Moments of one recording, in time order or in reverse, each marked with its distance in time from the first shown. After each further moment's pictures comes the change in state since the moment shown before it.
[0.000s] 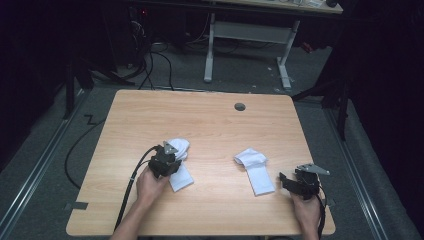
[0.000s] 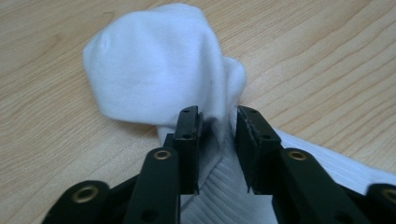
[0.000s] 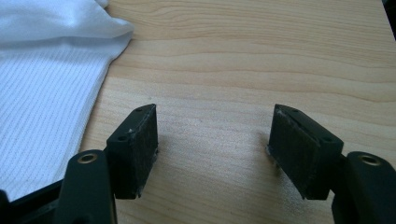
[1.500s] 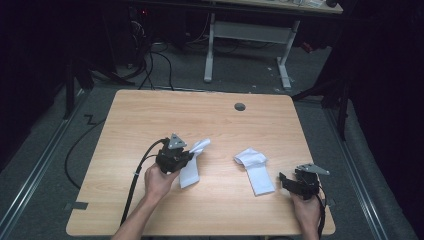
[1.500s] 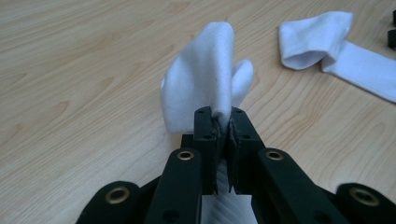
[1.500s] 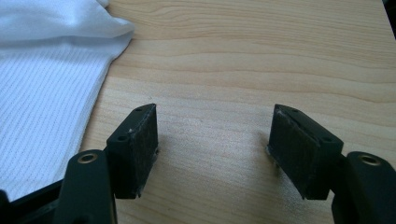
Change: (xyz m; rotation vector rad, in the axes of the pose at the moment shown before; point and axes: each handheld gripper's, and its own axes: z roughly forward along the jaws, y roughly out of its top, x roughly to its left) left arm -0.031 0.043 -0.038 -0.151 -0.161 0.036; right arm 0.000 0.000 0.000 0.001 0.000 -0.004
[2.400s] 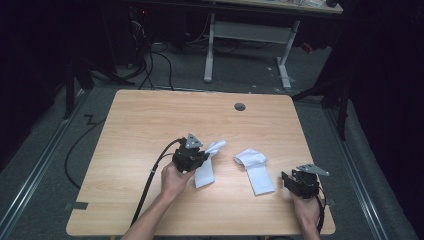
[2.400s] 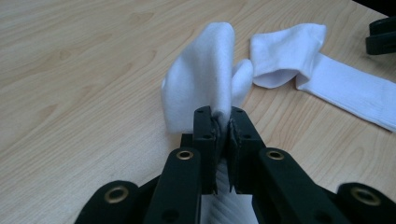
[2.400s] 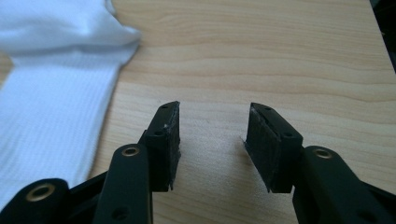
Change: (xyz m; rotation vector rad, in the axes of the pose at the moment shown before) left arm -0.021 0.011 0.037 -0.004 -0.051 0.010; right arm 0.007 0.002 -0.009 -0.014 -0.020 0.014
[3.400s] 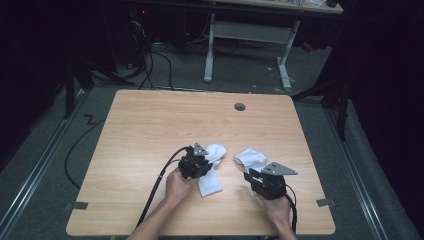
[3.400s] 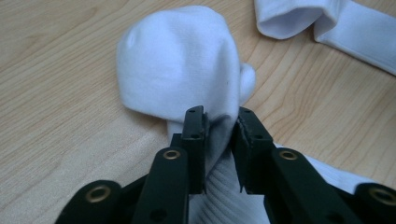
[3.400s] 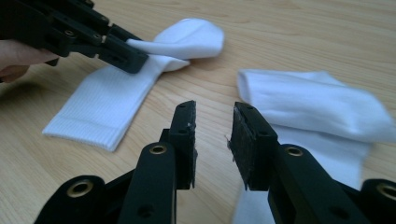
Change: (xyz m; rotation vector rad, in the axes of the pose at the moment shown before) left arm -0.005 -0.024 0.034 0.106 -0.010 0.016; right arm 0.107 0.029 -0.011 -0.104 0.363 -0.183
